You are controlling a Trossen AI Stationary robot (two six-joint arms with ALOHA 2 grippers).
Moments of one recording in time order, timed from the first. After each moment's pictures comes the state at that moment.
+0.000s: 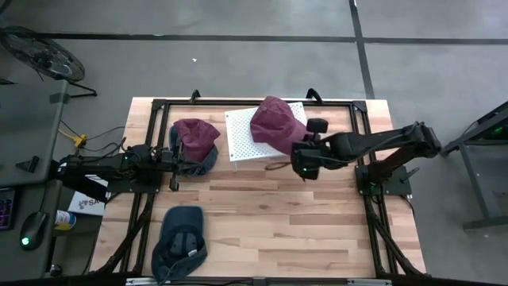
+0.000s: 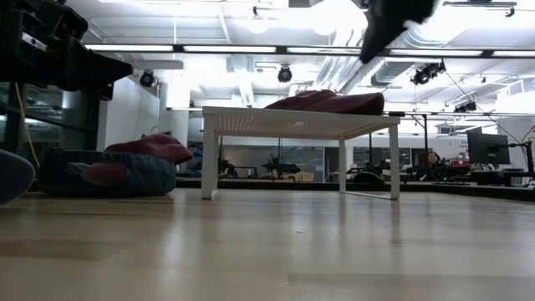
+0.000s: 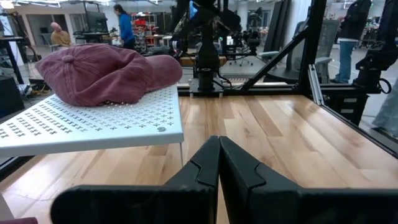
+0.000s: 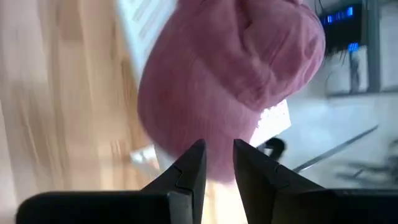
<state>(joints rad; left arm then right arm) 0.00 0.01 0.01 0.01 -0.01 0.02 0.18 1.48 1.42 -1.26 0.69 0.07</state>
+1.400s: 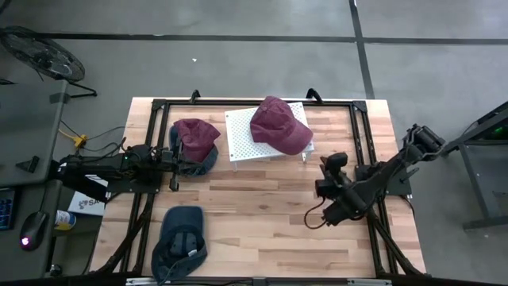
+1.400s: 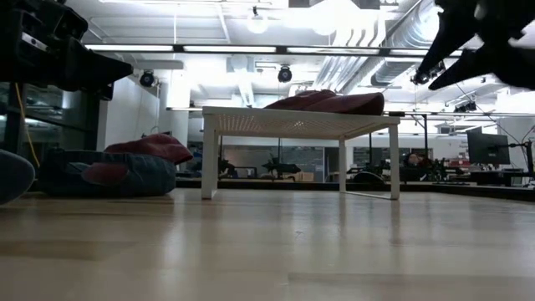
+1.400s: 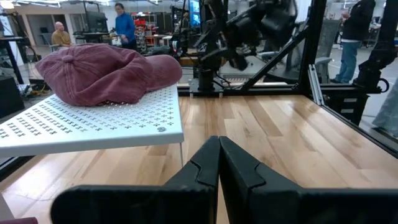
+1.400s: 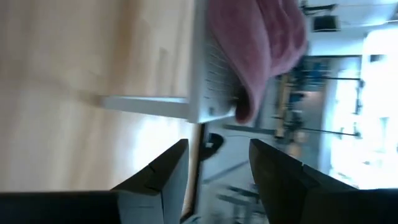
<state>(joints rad) 0.00 0.01 0.01 0.01 -0.01 0.02 0.63 1.47 0.96 -1.46 1.10 0.52</state>
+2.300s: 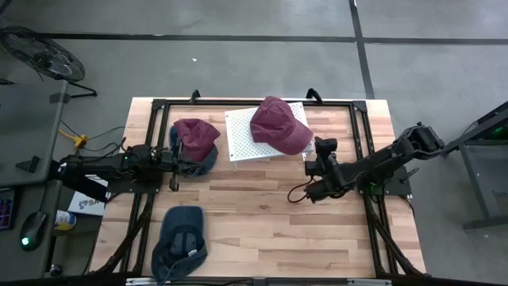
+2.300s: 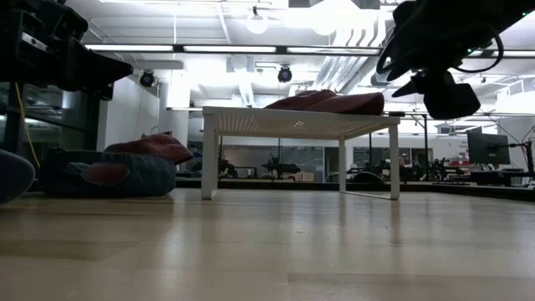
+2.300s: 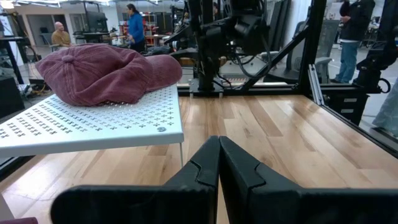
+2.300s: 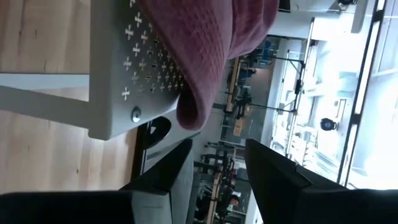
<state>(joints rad) 0.00 0.01 0.01 0.01 -0.01 0.02 0.34 1.46 0.89 -1.18 1.33 0.12</state>
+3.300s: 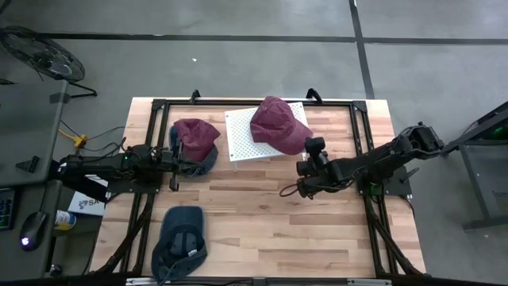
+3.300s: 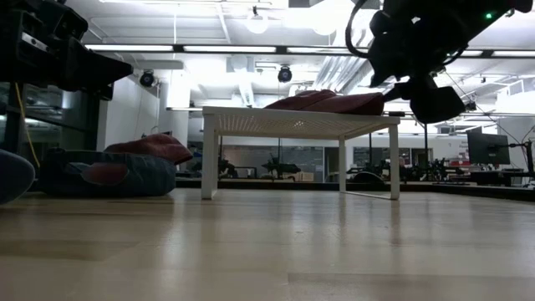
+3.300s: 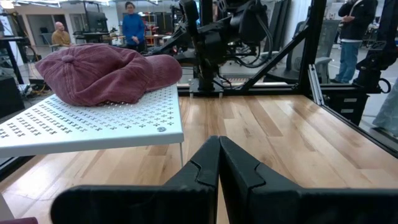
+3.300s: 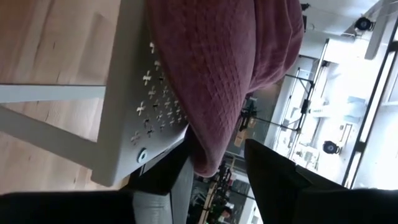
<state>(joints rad) 0.00 0.01 0.01 0.01 -0.01 0.02 0.27 1.46 0.89 -0.85 1.27 -0.33</state>
